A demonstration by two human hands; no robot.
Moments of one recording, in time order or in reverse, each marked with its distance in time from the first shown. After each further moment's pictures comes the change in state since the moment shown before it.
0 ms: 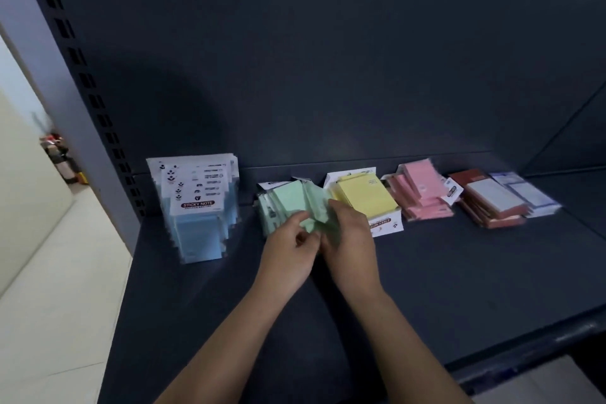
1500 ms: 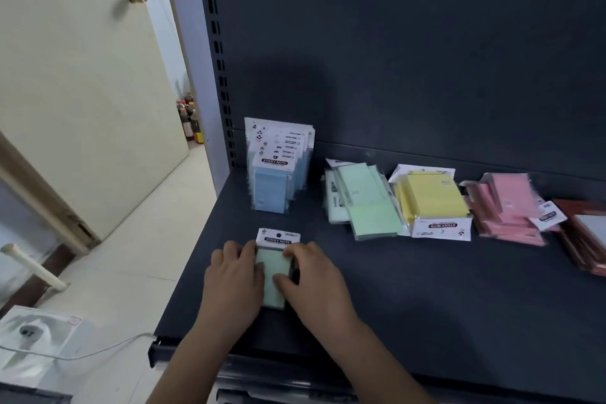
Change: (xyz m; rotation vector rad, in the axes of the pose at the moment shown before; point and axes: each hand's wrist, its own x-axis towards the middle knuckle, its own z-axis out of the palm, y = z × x) left_hand -0.106 -0.061 -0.060 0.856 0.334 -0.277; right_hand -0.079 -0.052 0.028 0.059 -0.624 -0.214
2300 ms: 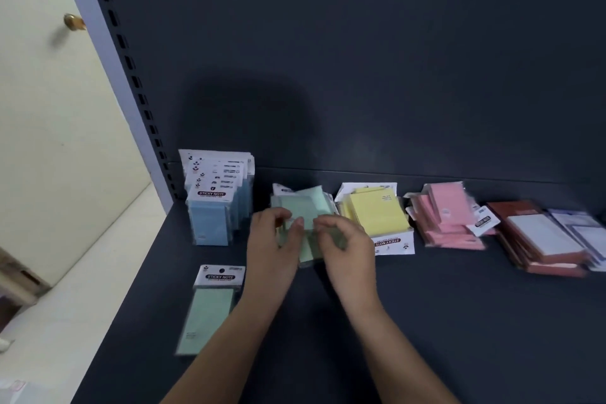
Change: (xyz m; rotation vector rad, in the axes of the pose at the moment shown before) left_hand 0.050 0.133 0.013 -0.854 0.222 0.111; right_hand 0.025 0.060 -0.089 0.486 0.536 0.093
